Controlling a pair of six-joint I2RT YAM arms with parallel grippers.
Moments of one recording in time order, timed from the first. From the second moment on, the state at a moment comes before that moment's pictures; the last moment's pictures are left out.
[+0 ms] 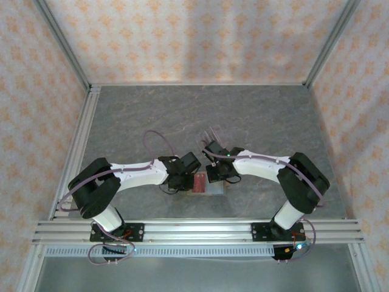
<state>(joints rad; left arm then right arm) -0.87 1.62 0.88 -0.57 0.00 -0.94 0.80 1.62 0.91 -0.57 -0.01 0.52</state>
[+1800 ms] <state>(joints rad) -0.81 1.40 0.83 -0.62 -0.03 -0.94 0.80 1.63 1.06 -0.51 -0.30 0.72</state>
